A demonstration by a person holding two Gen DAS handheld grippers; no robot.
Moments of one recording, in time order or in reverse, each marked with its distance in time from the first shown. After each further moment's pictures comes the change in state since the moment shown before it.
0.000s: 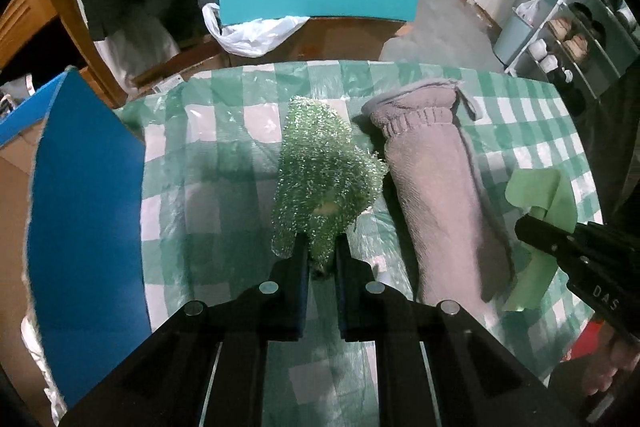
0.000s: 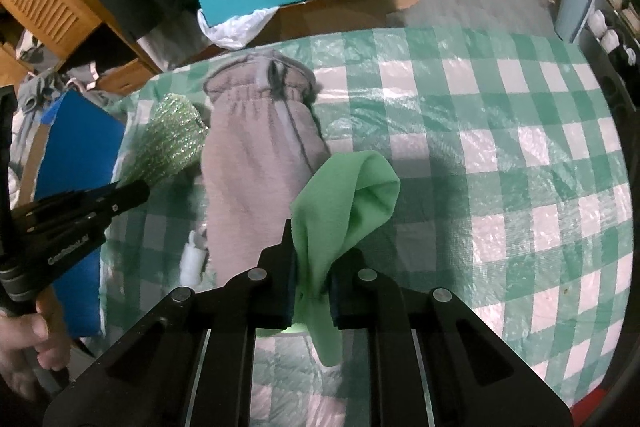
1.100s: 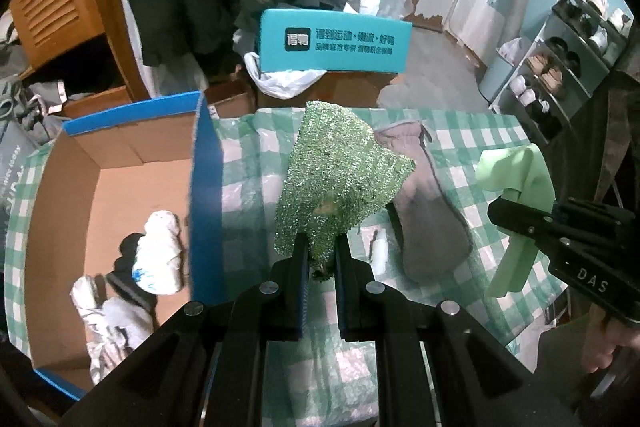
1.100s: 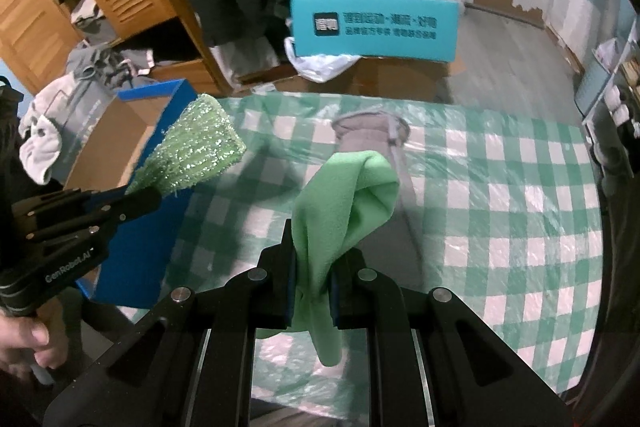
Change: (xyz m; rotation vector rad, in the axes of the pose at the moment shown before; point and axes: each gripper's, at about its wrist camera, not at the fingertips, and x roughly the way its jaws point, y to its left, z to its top) left arm -0.117 0.037 -0.045 -0.029 -0.158 -0.018; right arm -0.078 0.096 -0.014 -0.189 -0.103 0.043
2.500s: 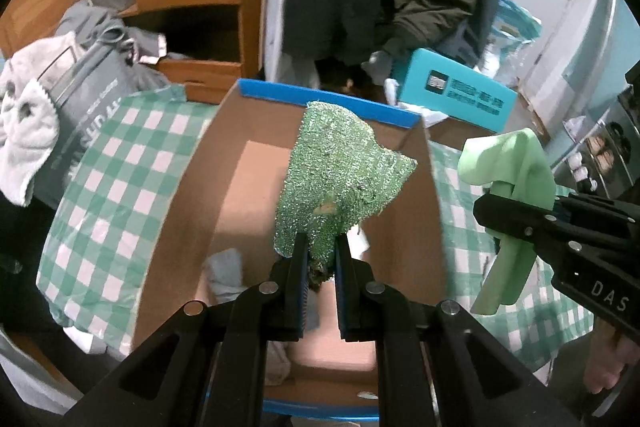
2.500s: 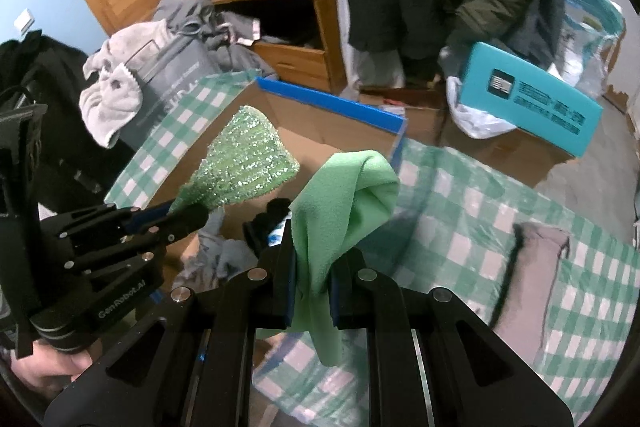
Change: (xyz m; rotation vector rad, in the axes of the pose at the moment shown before) left arm -0.052 0.175 -0.035 -0.272 -0.074 0.150; right arm 0.045 0.198 0.056 -0.283 0.038 0.180
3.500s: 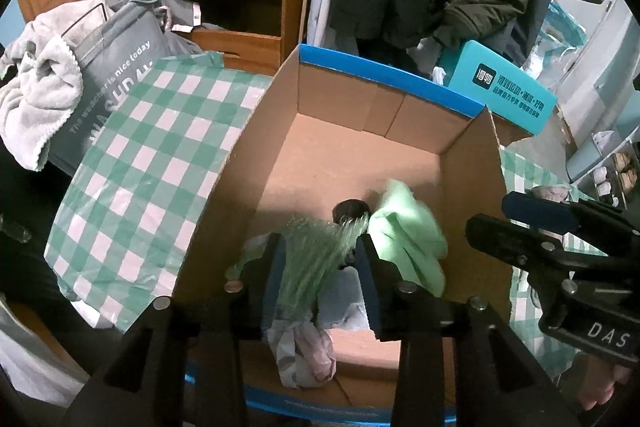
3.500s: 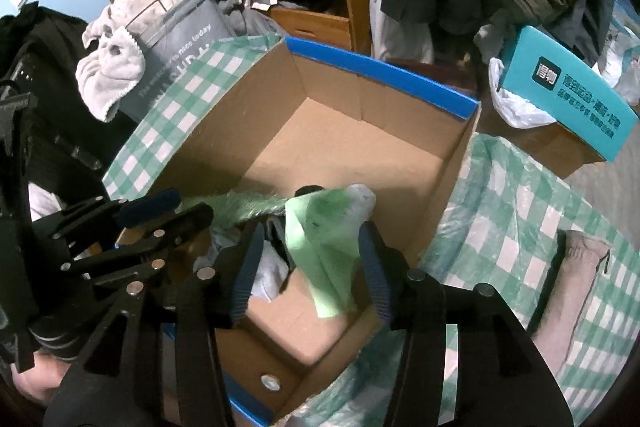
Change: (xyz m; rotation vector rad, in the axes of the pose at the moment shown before) left arm 0.019 0.035 -0.006 -0.076 0.060 0.070; right arm 0.055 0.028 0.010 -0.026 0.109 0.024
